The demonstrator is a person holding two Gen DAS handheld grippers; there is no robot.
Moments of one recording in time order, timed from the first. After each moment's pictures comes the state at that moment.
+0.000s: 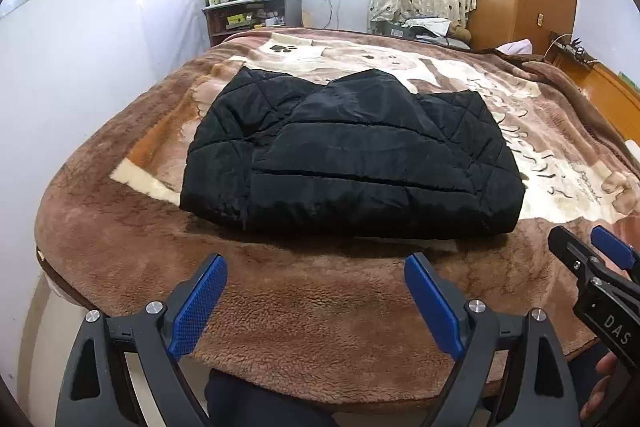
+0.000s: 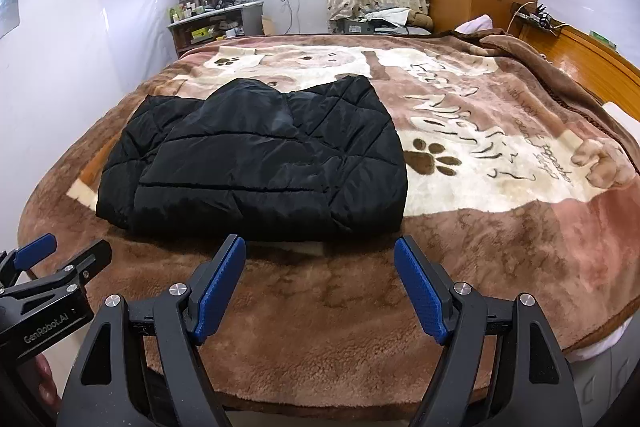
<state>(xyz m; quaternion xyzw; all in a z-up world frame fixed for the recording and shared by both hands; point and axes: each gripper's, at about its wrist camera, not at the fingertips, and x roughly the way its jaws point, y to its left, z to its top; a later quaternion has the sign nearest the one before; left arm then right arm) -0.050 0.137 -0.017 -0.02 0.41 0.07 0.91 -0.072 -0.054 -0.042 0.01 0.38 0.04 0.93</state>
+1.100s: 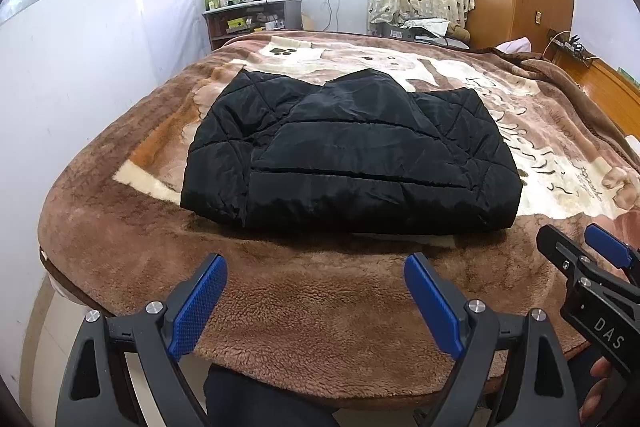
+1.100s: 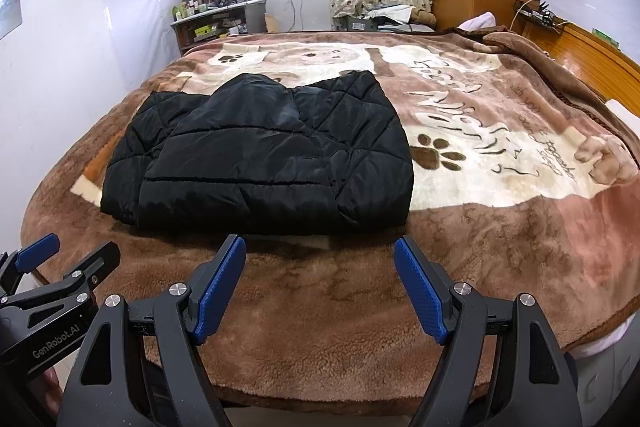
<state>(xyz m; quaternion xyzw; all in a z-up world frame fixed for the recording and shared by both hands) -0.058 0.129 -0.021 -0.02 0.40 0.07 0.91 -0.076 -0.052 -0.044 0.01 0.38 0.04 0.92</state>
